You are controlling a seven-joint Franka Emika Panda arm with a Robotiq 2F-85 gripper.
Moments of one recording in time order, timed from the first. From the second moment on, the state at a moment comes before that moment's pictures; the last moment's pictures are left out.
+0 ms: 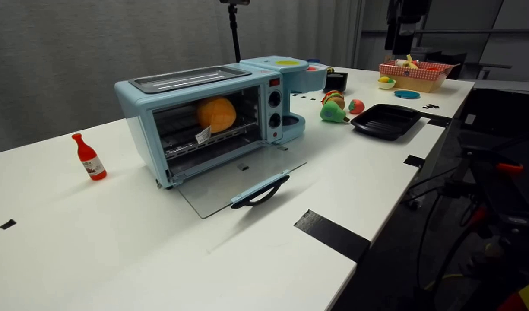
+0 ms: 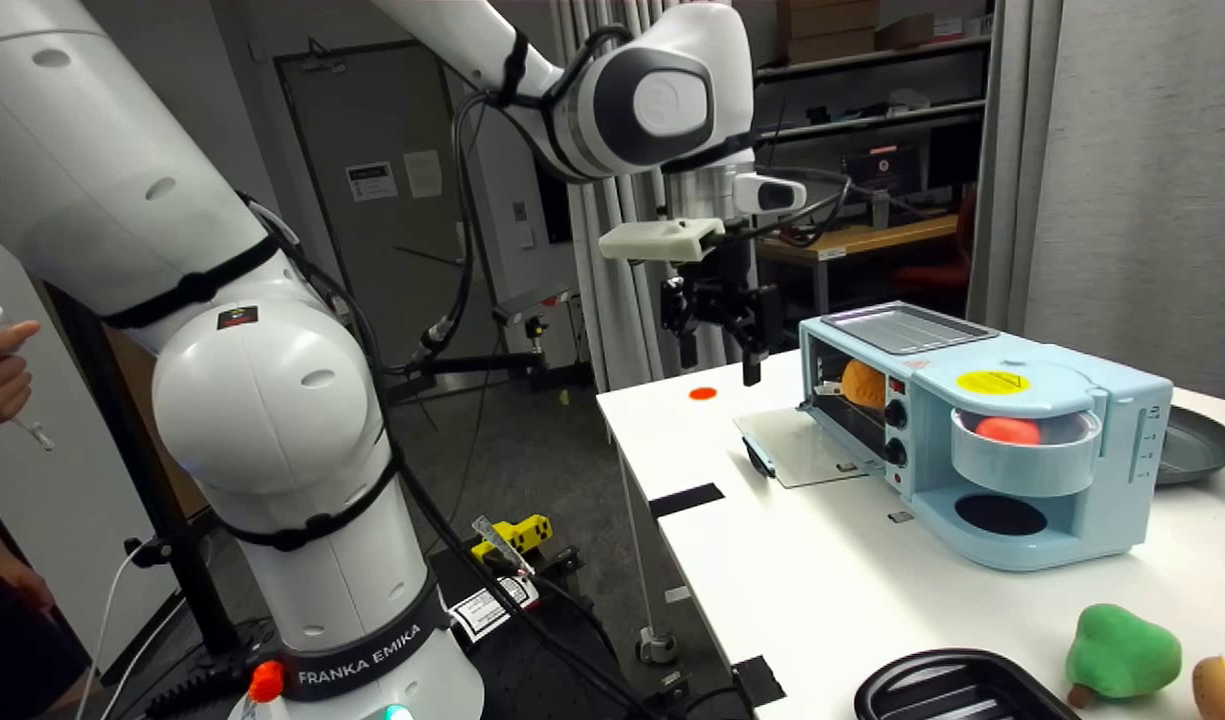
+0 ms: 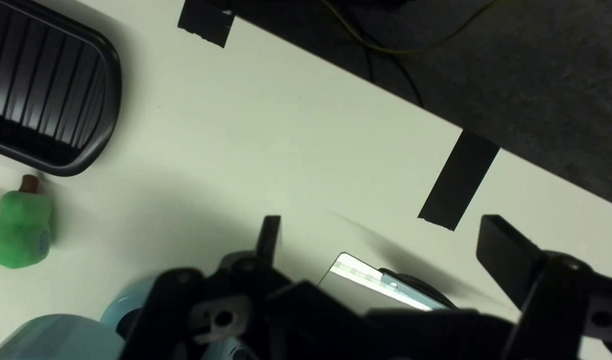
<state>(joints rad) 0.07 -0.35 -0.02 -2.61 0.02 2.26 -0.12</state>
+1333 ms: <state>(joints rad) 0.11 0.05 0.12 -2.48 0.06 2.43 0.10</state>
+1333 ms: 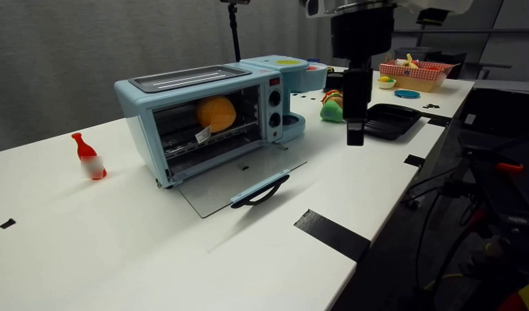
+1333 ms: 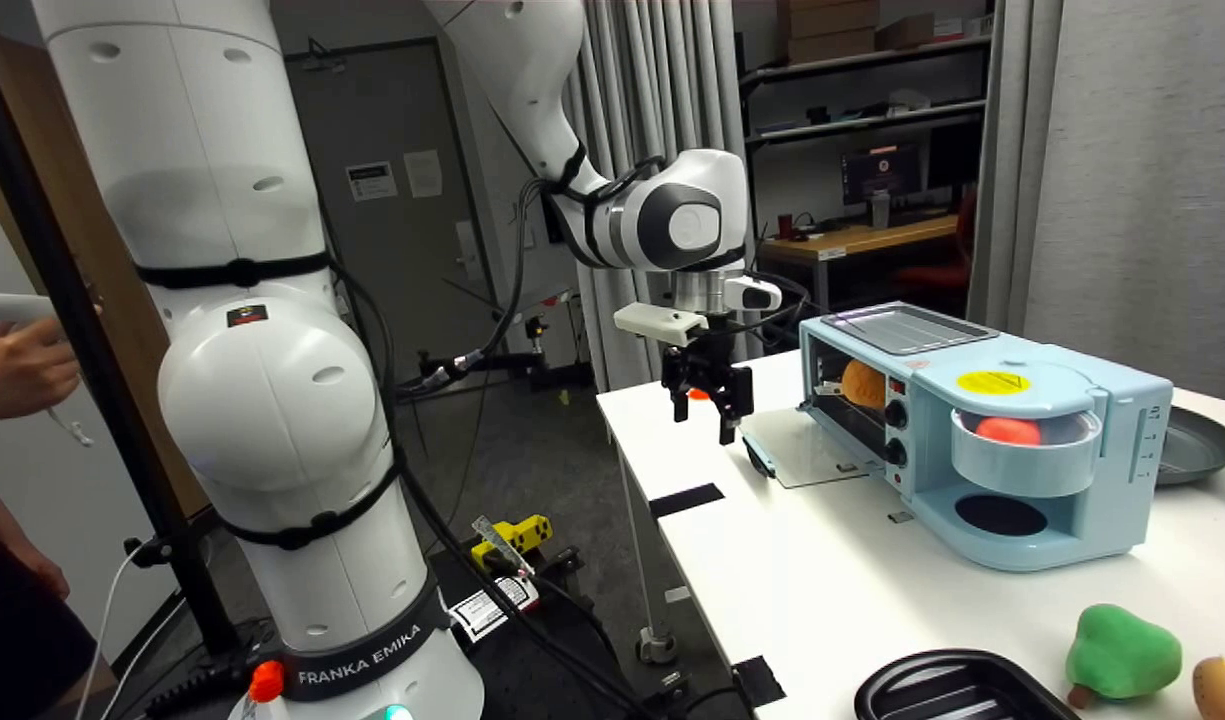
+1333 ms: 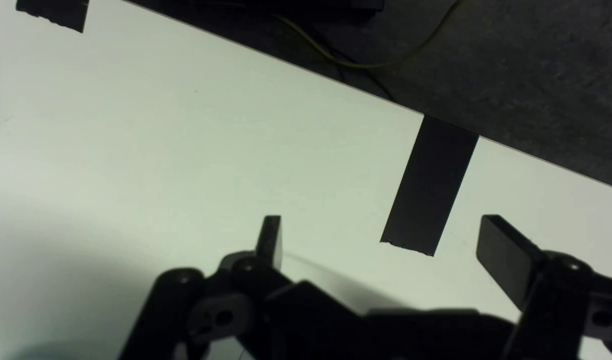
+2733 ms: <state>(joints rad) 0.14 0.36 0.18 -2.37 0.30 2.72 0.23</state>
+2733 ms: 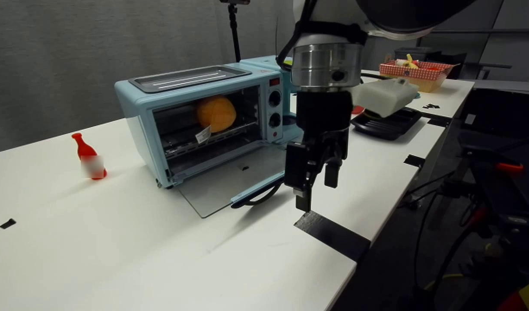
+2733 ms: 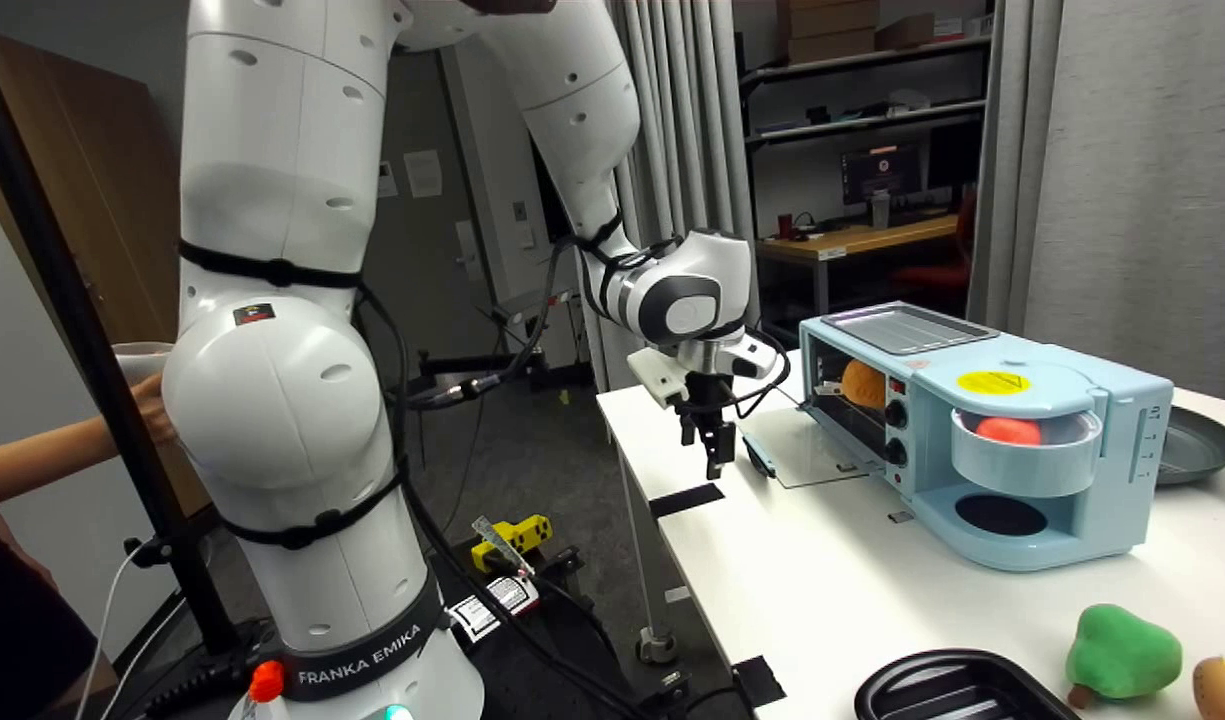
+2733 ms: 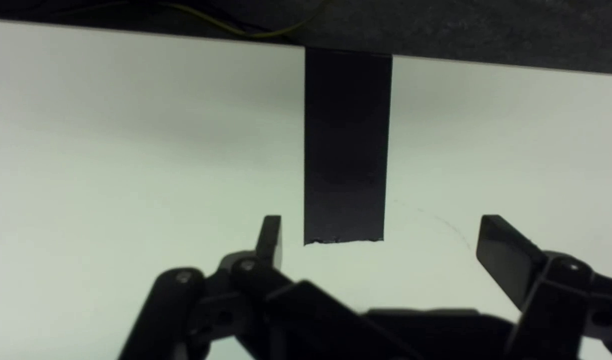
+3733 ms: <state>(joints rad) 0.22 0.55 0.04 -2.18 0.18 2.74 0.37</state>
